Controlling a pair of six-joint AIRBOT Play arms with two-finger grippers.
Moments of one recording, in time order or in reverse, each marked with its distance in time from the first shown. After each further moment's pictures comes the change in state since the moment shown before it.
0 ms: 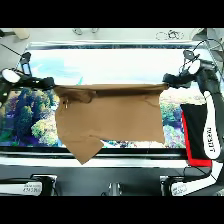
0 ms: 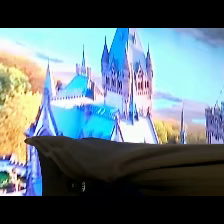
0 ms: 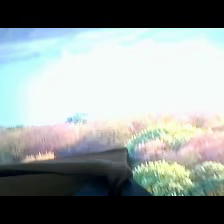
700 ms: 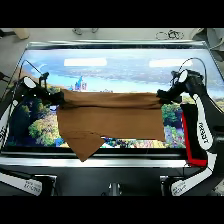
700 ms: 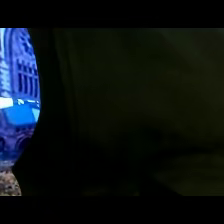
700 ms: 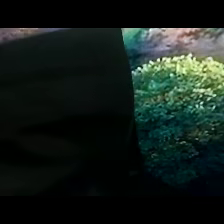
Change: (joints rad) left arm -0.009 -0.151 -0.021 0.021 -0.269 -0.072; right arm 0.000 -0.101 -0.069 0.068 0.291 -0.048
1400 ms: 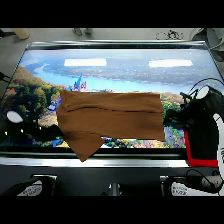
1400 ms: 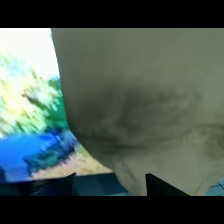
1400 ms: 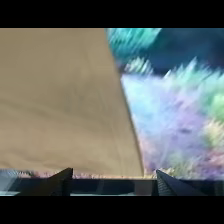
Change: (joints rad) left arm 0.128 0.550 -0.753 -0.124 -0.082 0.085; right arm -0.146 0.359 -0.462 0.082 0.168 -0.106
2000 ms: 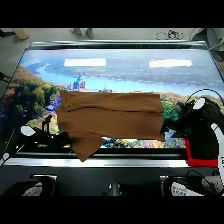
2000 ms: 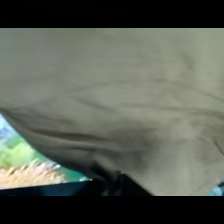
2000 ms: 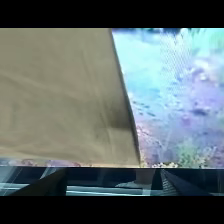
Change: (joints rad) left arm -0.168 0.055 -0.212 -0.130 0.259 -0.039; right arm -0.005 0.066 -0.196 0.011 -0.077 -0.037
